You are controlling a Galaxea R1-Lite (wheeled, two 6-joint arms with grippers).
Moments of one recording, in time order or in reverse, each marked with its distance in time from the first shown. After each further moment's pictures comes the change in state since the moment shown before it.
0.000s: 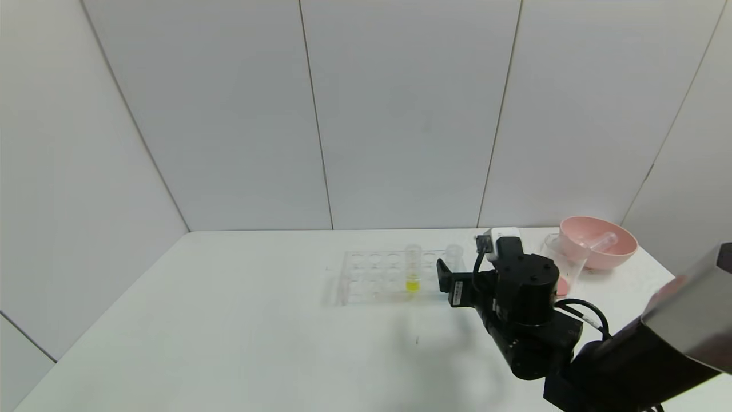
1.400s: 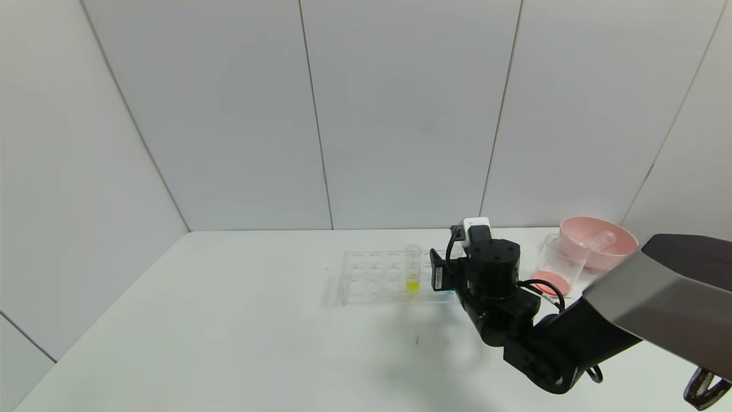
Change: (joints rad) left arm 0.000 0.000 0.000 0.000 0.000 0.000; right arm -0.037 0.127 -0.198 0.051 0.070 -0.058
